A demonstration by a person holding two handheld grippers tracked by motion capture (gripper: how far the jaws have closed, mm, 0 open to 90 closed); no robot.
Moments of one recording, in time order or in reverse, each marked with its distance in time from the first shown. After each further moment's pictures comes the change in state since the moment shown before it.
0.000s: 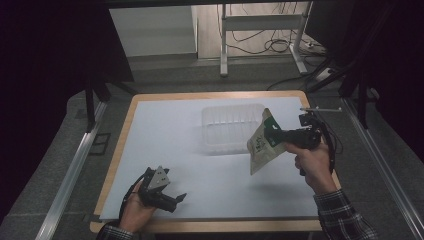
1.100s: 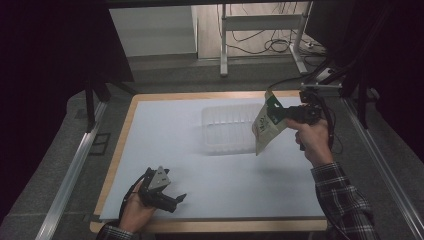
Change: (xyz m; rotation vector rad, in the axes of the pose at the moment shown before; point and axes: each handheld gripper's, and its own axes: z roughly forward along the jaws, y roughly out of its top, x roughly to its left) left arm 0.000 0.000 0.001 0.015 -0.001 0.005; right arm -0.017 0.057 0.008 -0.015 -0.080 -0.002
